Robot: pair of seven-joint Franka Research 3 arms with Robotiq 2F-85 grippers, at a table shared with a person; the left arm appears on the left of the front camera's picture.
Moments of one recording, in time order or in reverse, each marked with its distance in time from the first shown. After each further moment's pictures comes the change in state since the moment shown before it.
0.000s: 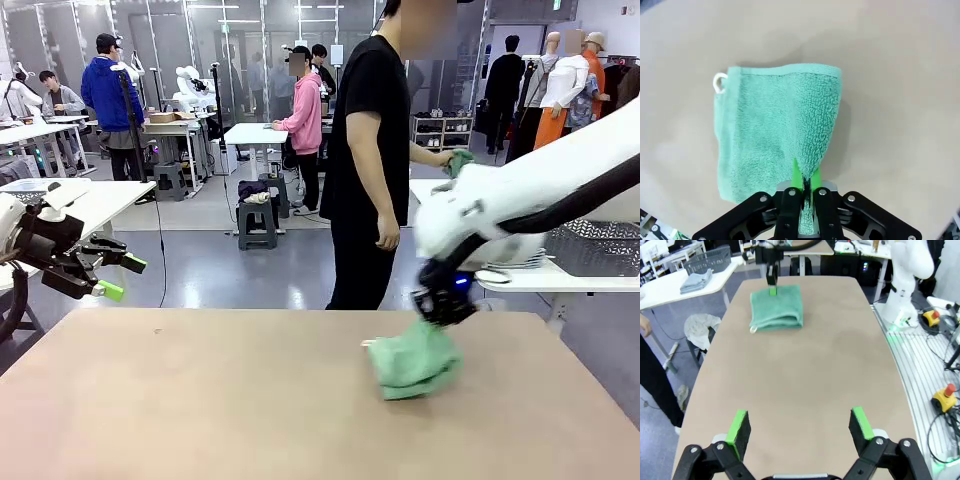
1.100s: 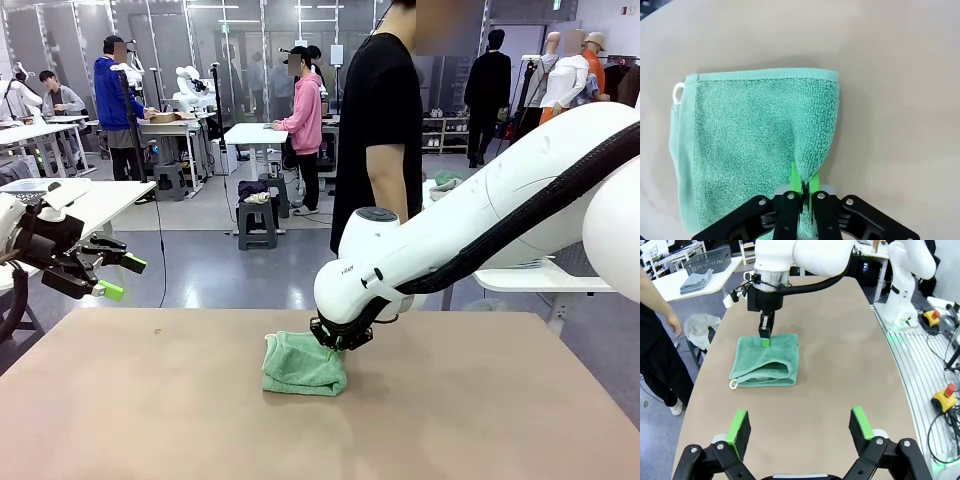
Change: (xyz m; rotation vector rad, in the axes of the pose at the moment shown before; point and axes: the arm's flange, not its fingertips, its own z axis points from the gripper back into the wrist) left arm 0.000 0.000 0.000 0.000 0.000 0.000; right arm -0.025 0.202 -0.099 0.056 -0.117 -0.017
